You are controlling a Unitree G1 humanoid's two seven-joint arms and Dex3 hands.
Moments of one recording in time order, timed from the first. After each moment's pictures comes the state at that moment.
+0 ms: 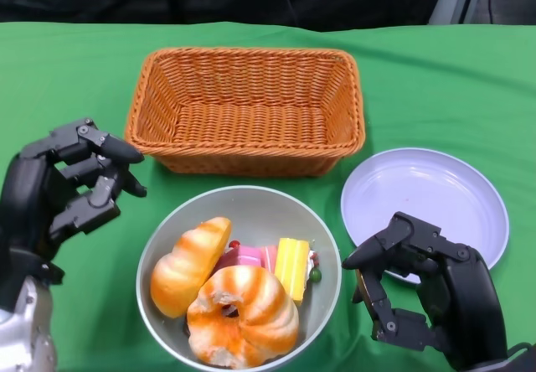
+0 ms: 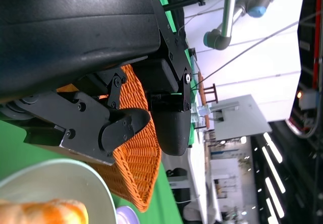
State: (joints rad) left arm -0.32 0.10 0.24 0.58 -0.28 -0.53 -0.40; right arm 0.16 0.07 0.17 0.00 -0.03 -0.53 0.07
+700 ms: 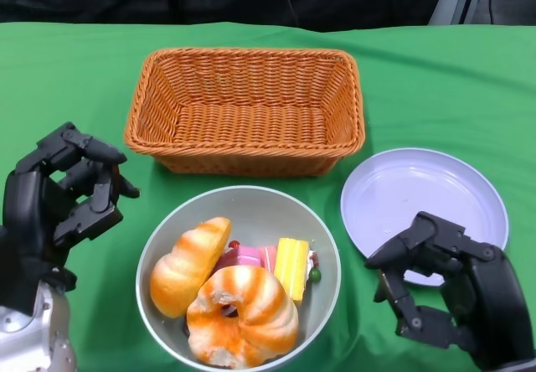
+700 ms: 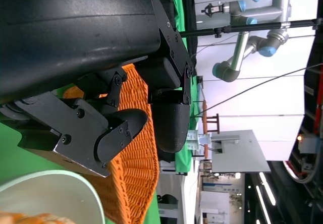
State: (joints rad) left arm -0.37 0.06 0.28 0.71 -0.29 -0.59 -0.31; right arm 0.17 0.03 0.11 -0.05 0.00 -0.51 0.11
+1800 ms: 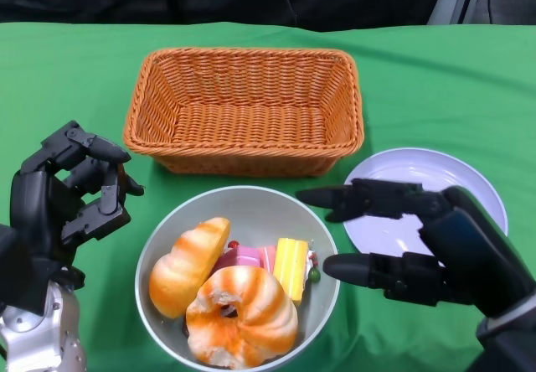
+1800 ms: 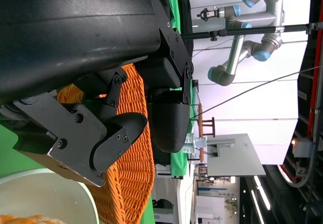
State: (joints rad) left arm -0.38 0.04 0.28 0.75 -0.27 -0.65 -0.28; right arm 0.01 -0.14 0.18 -0.40 -0.40 -0.26 0.19
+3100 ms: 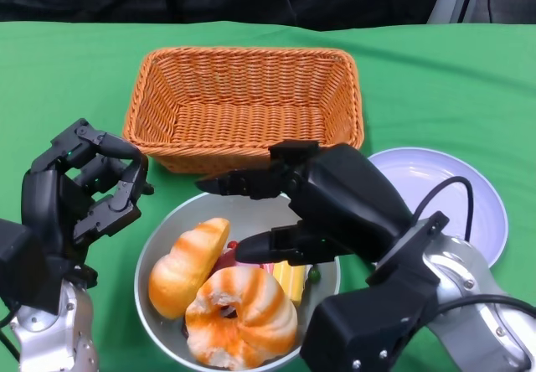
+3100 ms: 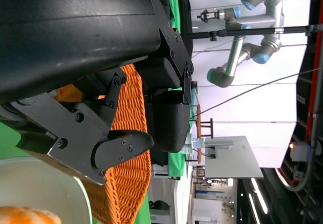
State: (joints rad) left arm -0.35 -0.01 0.27 0.67 -0.25 -0.59 -0.24; right arm -0.35 -0.09 0.43 -0.05 -0.64 -0.27 0.08
